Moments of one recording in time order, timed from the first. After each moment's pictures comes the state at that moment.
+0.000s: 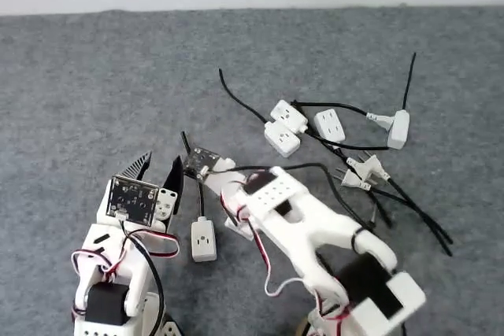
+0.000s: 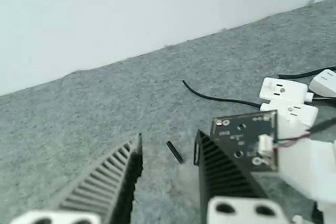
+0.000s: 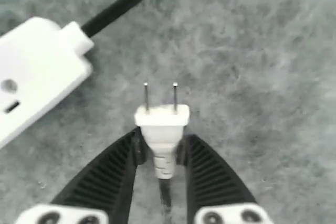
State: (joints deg) left arm 2.3 -102.7 87.0 48.8 -4.0; right arm -40.0 0.2 39.6 49.4 23.3
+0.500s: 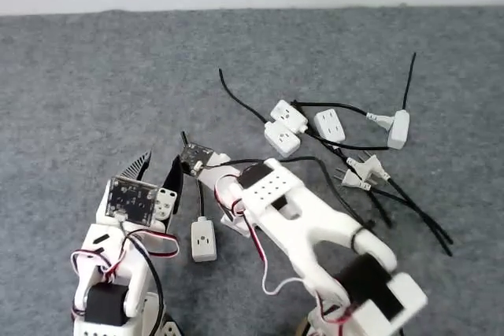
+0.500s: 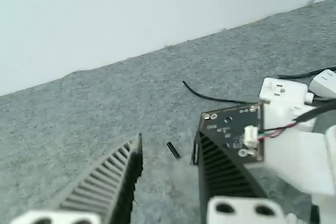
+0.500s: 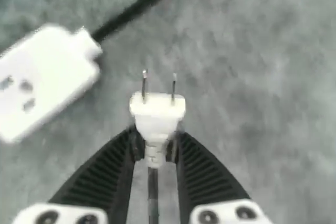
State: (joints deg) left arm 2.3 -103.1 86.8 48.7 -3.7; right arm -40.4 -3.4 35.5 56.3 23.3
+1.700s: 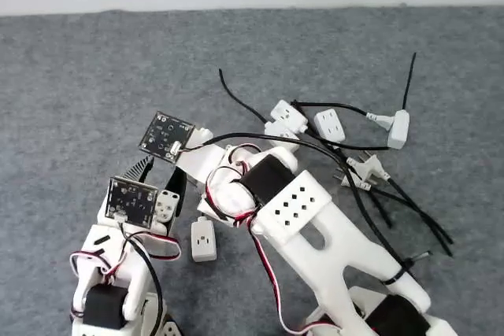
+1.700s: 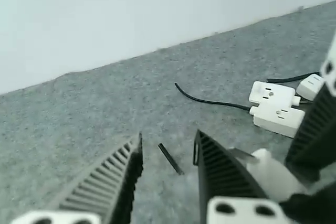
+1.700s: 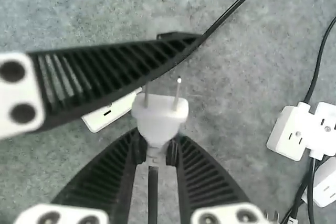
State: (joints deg) left arm 4.6 -102.7 84.7 51.0 -4.0; right arm -46.9 -20.2 16.4 76.8 21.6
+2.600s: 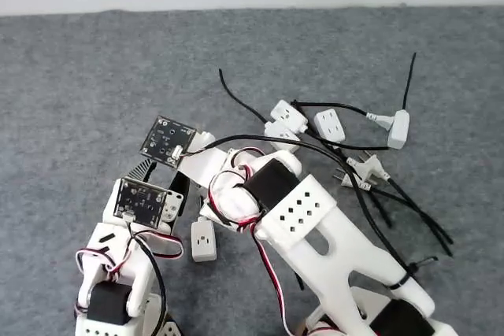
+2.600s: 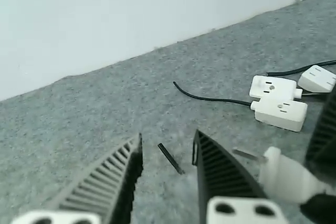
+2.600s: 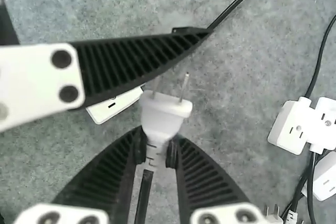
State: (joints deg) left arm 5.7 -103.0 88.5 47.7 -6.2; right arm -48.0 -22.5 16.4 78.8 21.4
